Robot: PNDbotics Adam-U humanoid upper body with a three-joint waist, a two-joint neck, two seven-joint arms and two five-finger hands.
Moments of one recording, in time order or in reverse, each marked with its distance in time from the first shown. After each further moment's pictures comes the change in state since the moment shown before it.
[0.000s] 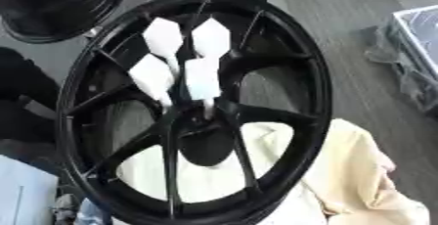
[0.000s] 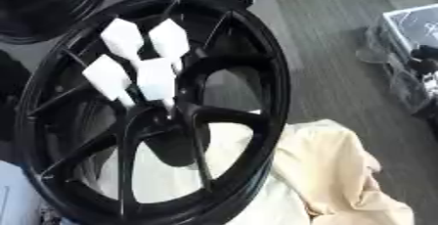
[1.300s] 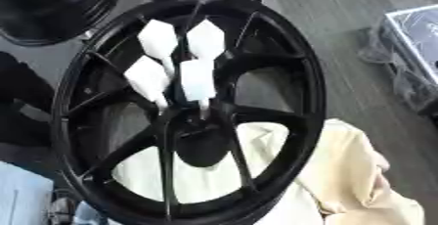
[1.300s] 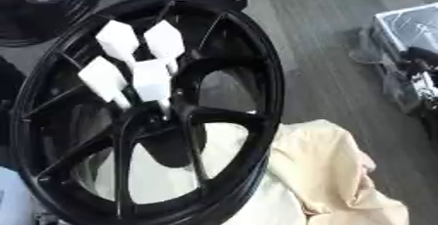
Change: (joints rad) left arm -0.063 -0.095 -0.011 0.042 -0.223 0.251 -0.209; right arm 0.000 0.000 0.007 0.000 0.007 0.010 0.009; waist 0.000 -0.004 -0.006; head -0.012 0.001
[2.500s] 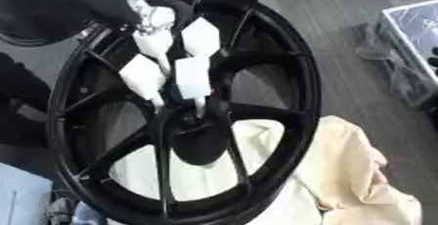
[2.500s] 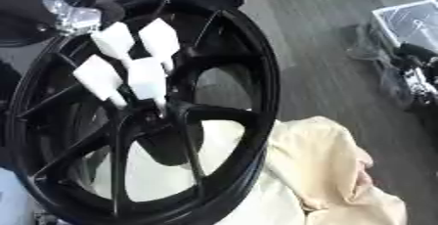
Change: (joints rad) left arm 0.180 0.085 0.041 0.109 -0.212 -0.136 -0.136; right arm -0.006 -0.001 0.007 0.000 0.002 0.011 0.008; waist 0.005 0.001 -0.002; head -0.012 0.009
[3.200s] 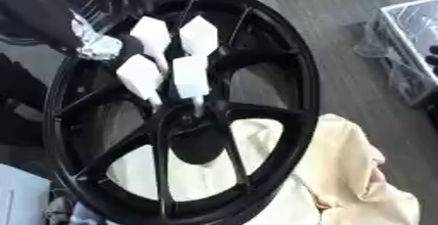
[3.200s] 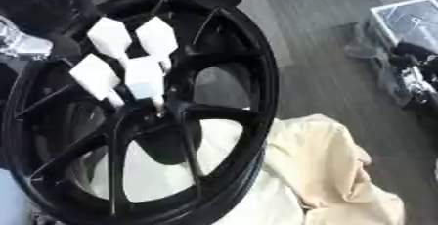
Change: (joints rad) left arm 0.069 0.048 0.040 0.039 0.020 -0.113 -0.113; right arm -0.004 0.000 0.005 0.000 0.009 0.003 0.003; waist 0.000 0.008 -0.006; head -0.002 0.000
